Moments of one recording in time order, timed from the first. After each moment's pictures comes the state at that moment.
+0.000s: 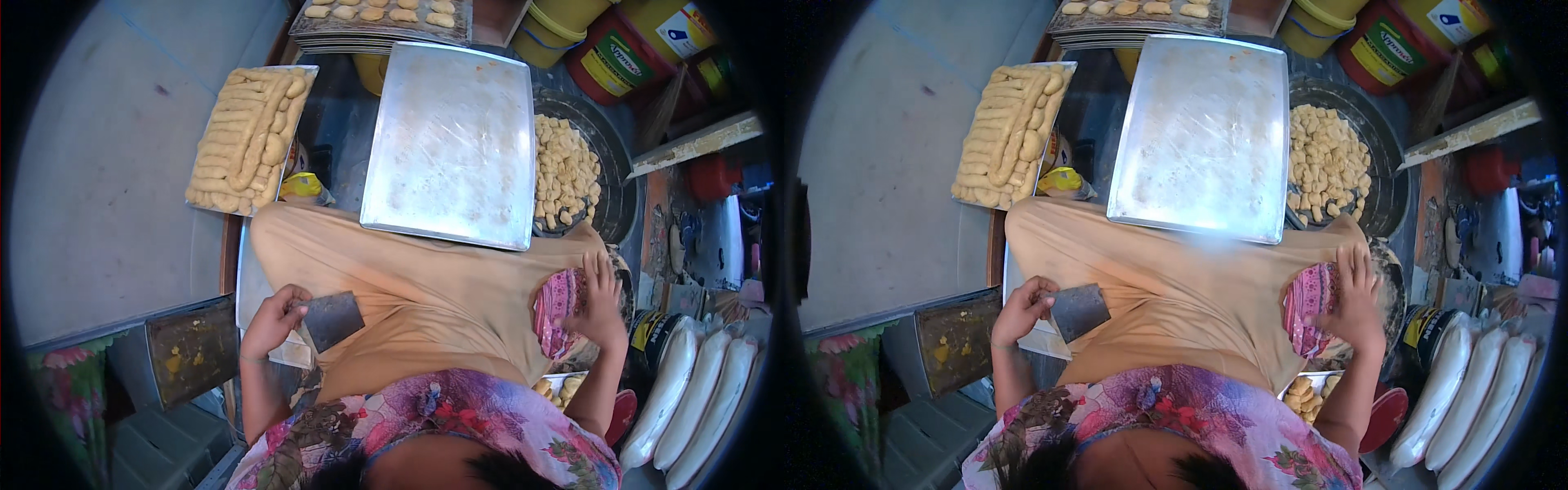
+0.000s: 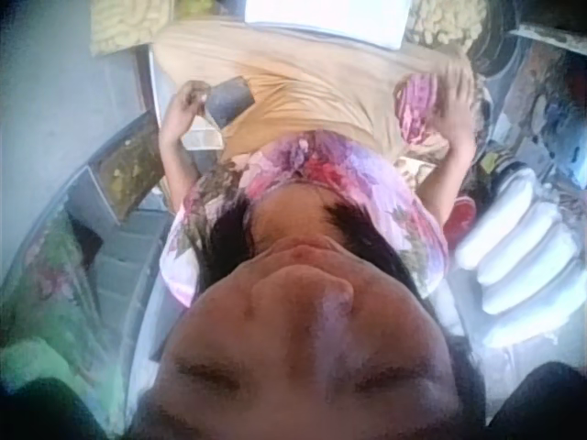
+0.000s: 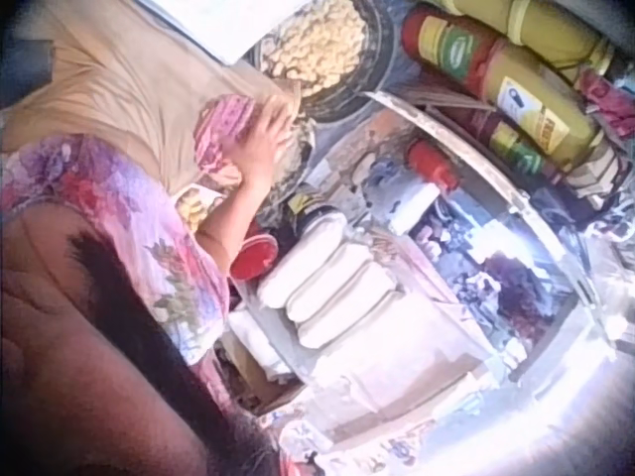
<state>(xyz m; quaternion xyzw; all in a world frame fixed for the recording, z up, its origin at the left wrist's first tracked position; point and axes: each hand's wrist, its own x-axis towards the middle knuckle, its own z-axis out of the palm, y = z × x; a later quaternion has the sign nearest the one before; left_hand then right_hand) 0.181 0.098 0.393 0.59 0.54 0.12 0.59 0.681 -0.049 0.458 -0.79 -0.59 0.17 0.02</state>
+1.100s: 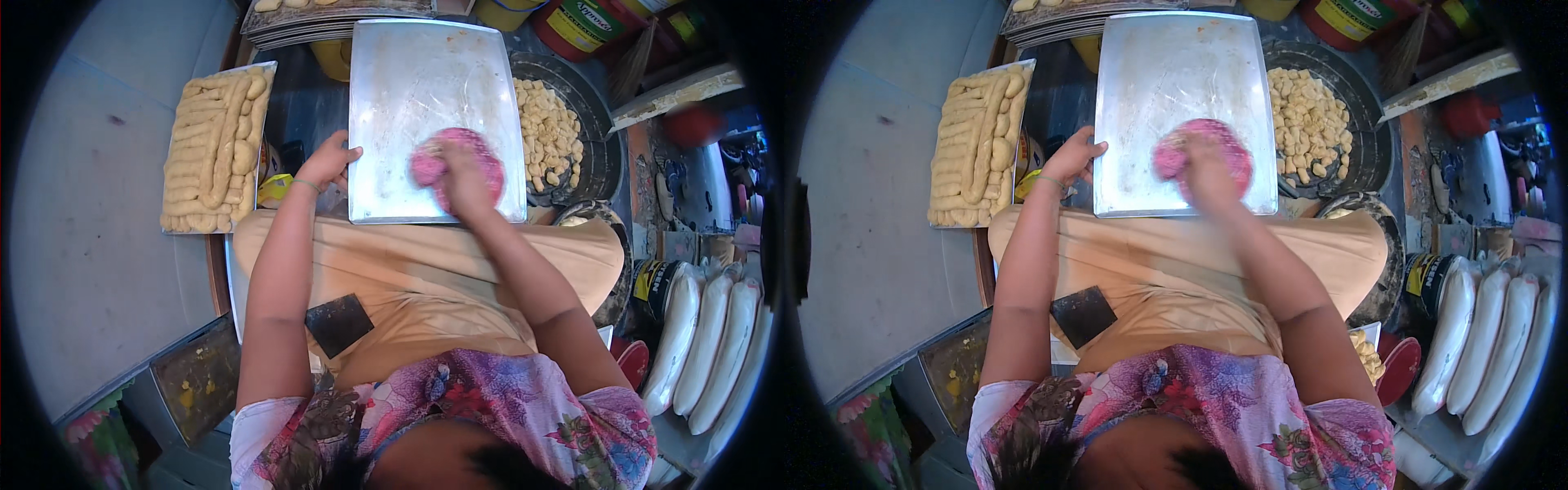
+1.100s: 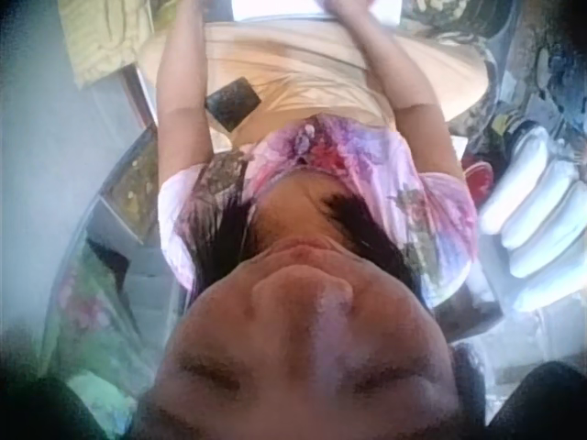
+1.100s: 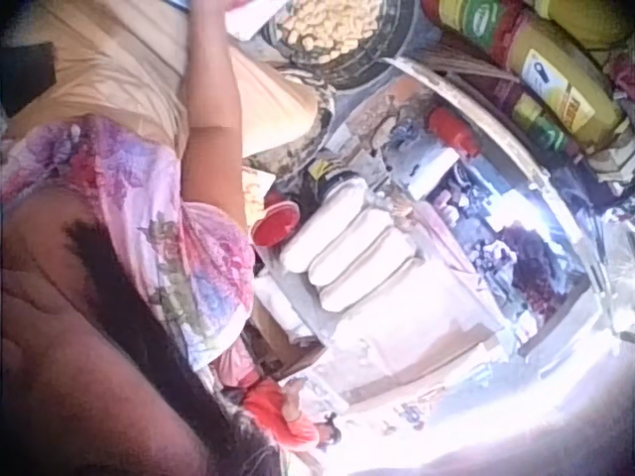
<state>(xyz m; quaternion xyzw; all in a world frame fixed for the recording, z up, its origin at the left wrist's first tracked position) 0.365 0.322 0.318 0.62 0.47 0.07 0.62 0.576 0.153 0.302 -0.74 -0.61 0.07 0.28</state>
